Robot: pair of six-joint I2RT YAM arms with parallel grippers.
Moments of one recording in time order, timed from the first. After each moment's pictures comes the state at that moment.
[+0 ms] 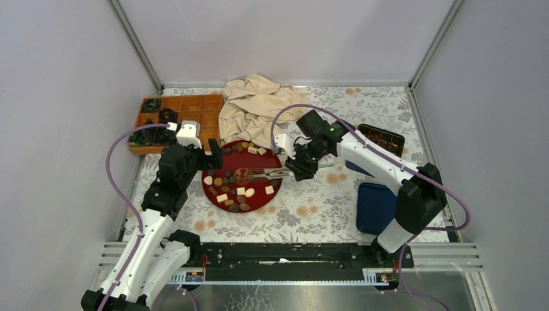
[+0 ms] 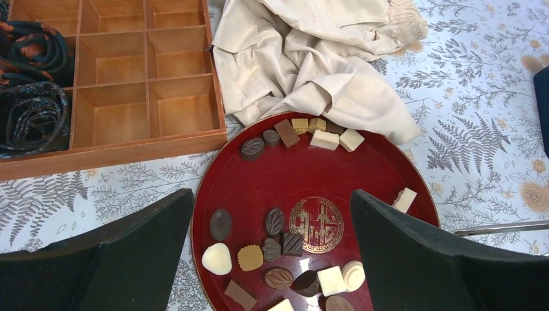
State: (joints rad) left arm -0.23 0.71 0.66 -0.26 -0.04 -0.12; right arm 0.68 1.62 1.36 -0.93 -0.49 -0.68
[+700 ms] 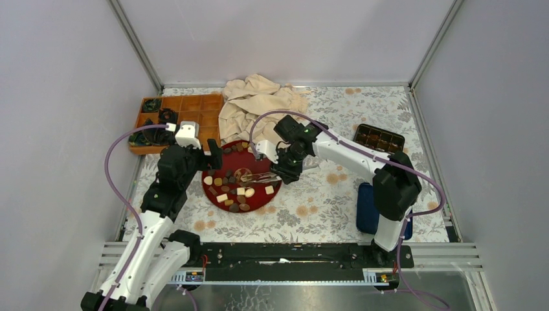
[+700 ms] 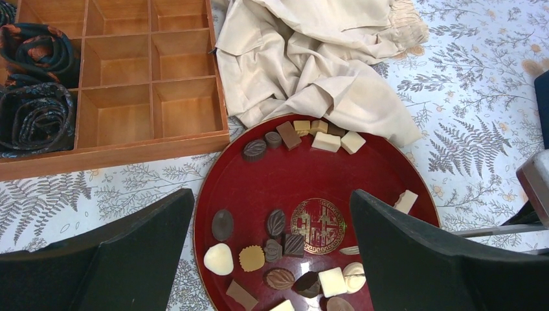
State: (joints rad) left arm -0.23 0.69 0.66 -0.26 -0.05 -0.12; right arm 0.79 1.82 1.50 -0.93 -0.38 -0.63
